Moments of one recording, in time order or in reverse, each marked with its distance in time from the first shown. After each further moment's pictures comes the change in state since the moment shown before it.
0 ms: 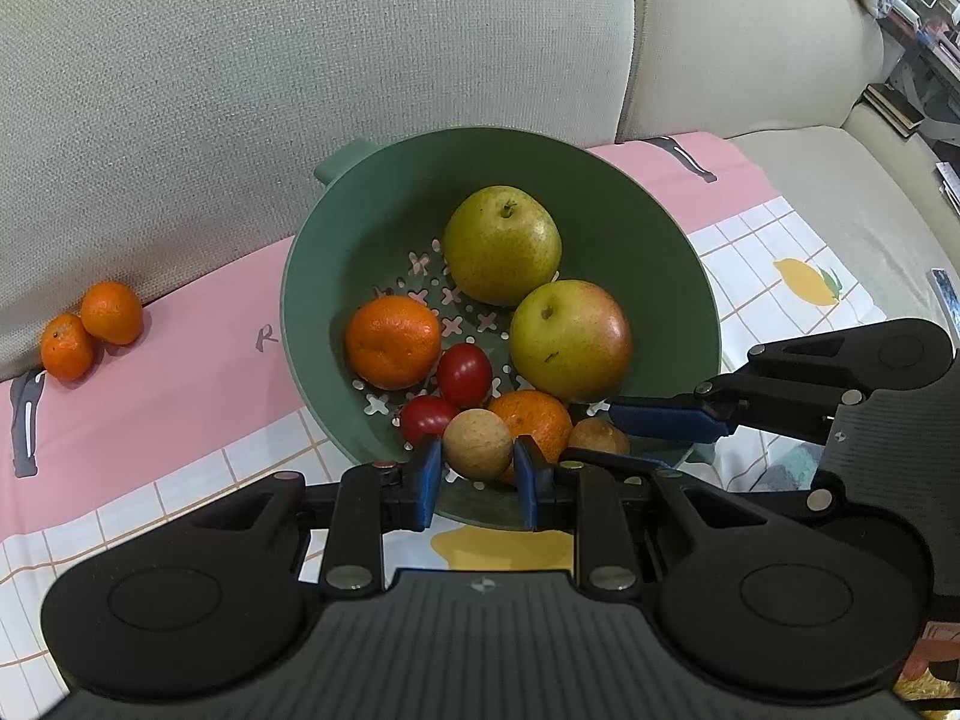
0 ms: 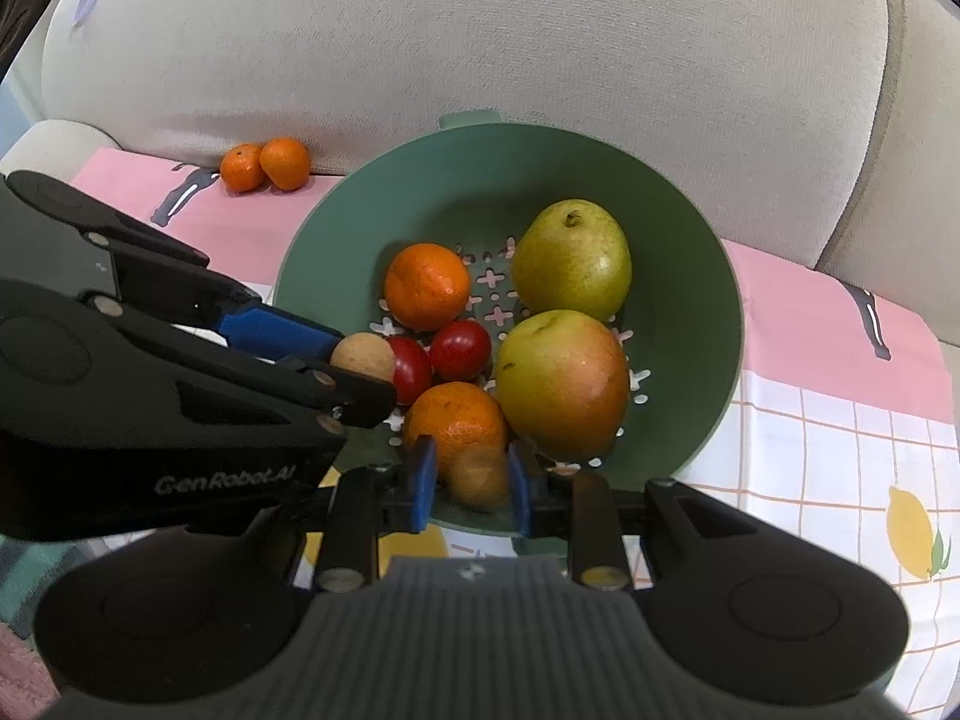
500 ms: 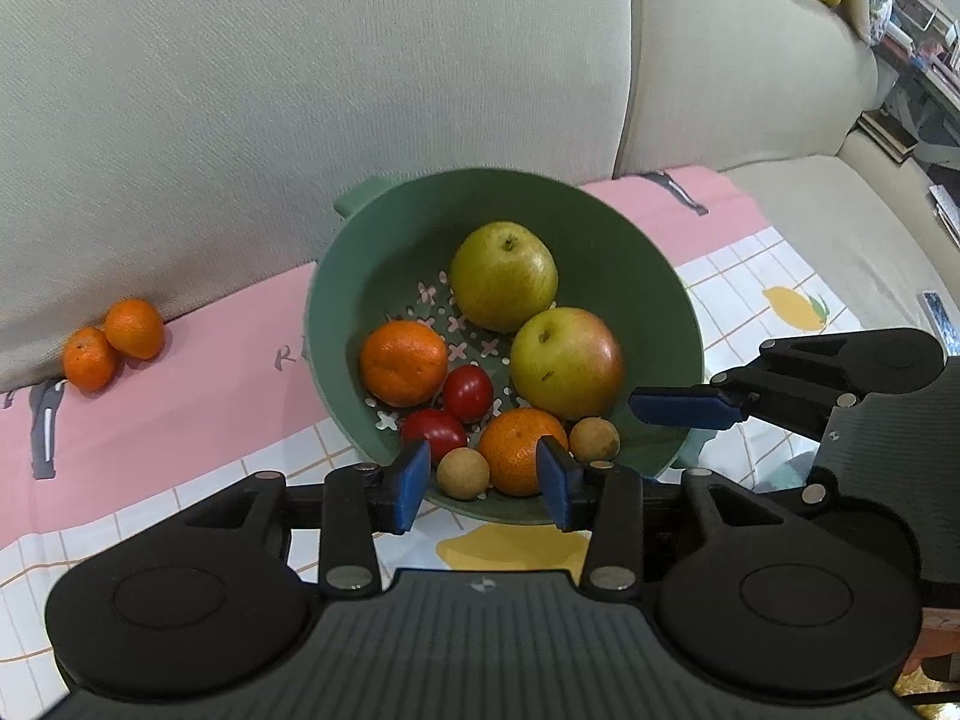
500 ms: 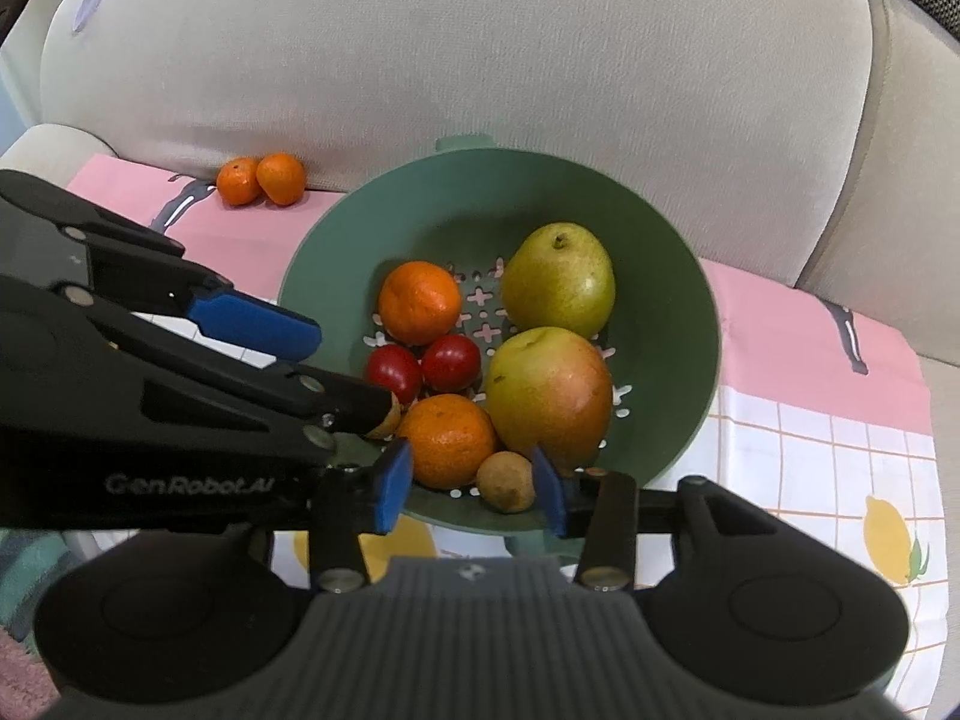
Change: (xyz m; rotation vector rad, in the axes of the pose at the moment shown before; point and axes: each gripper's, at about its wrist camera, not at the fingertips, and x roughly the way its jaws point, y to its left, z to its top) left arm -0.024 0.002 -0.004 -0.015 -0.073 0.006; right arm -0.010 0.008 -0.001 -0.004 -0.045 -0.037
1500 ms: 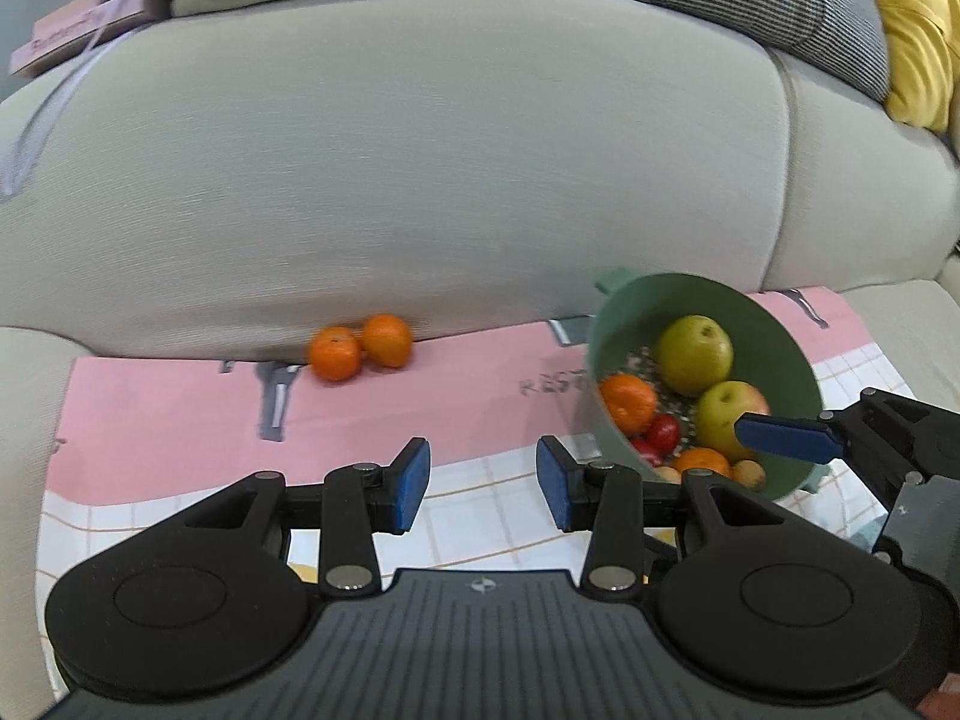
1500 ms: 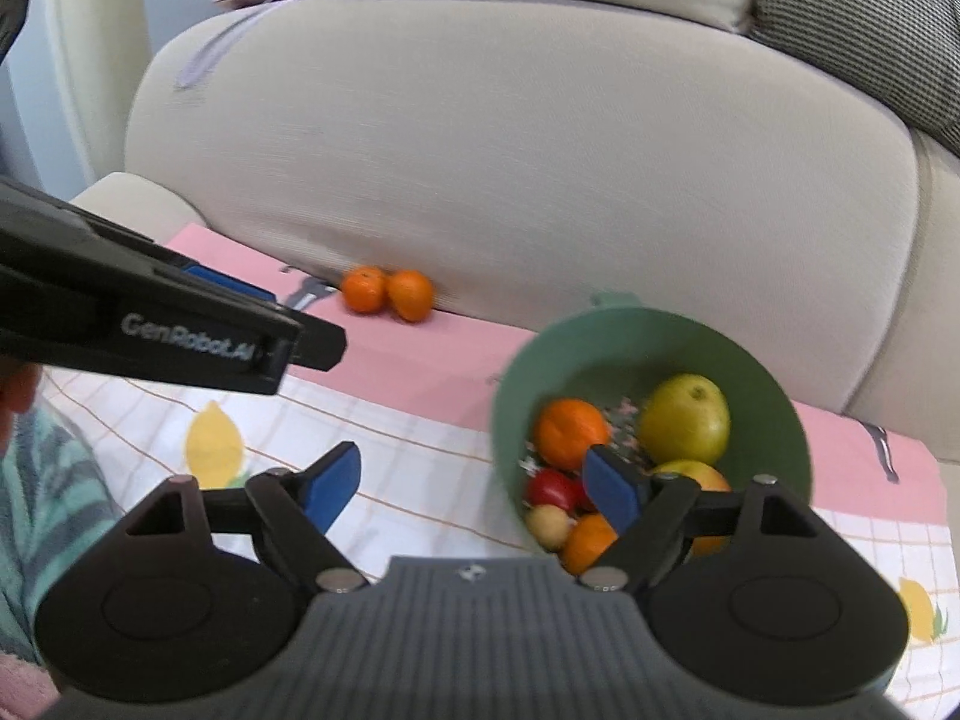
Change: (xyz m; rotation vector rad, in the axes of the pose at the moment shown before) left arm -0.090 0.084 -0.039 -0.172 -0.178 0.223; right arm -0.038 0.088 0.016 -0.085 -0.222 0.059
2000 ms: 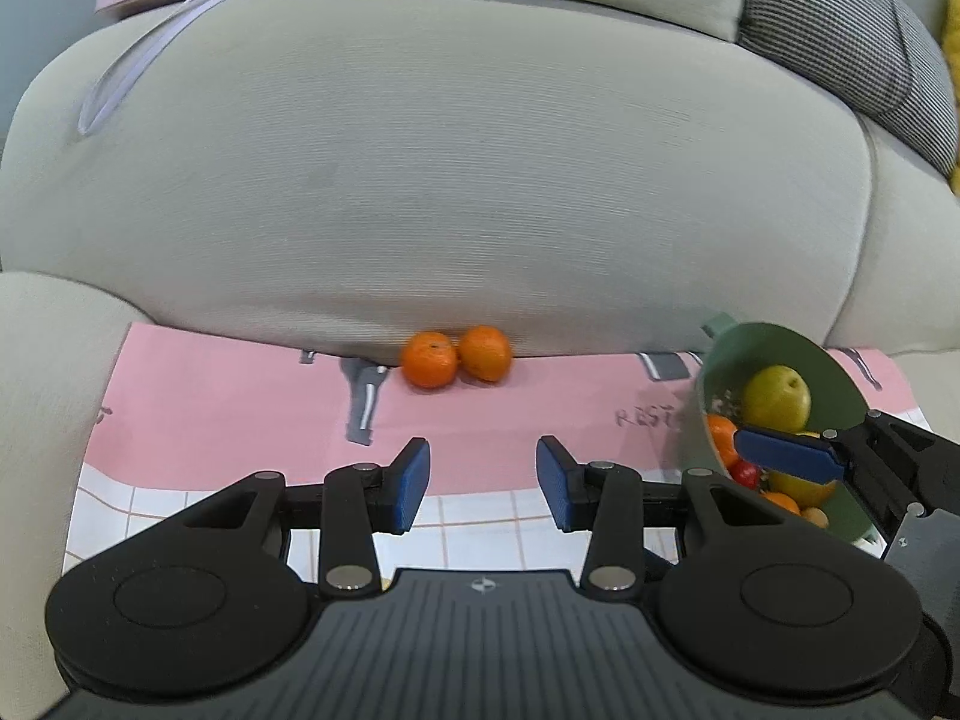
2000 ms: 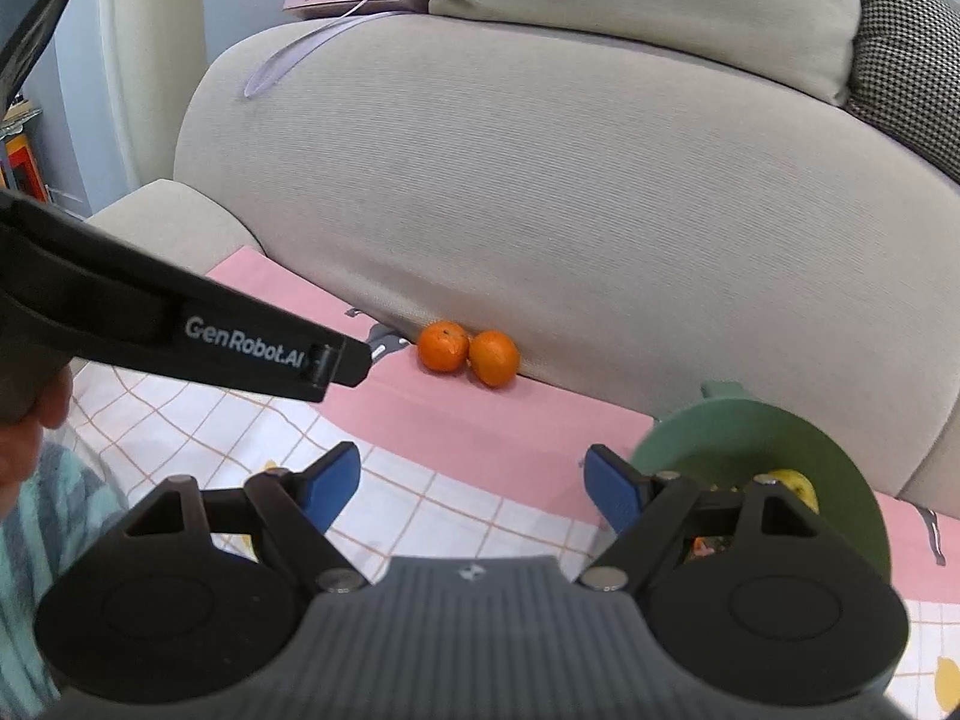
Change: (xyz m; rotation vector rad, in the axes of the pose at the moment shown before) left arm 0.006 0.067 0.000 -0.134 -0.033 0.038; right arm 0.033 0.045 0.025 -0.073 -0.063 0.041
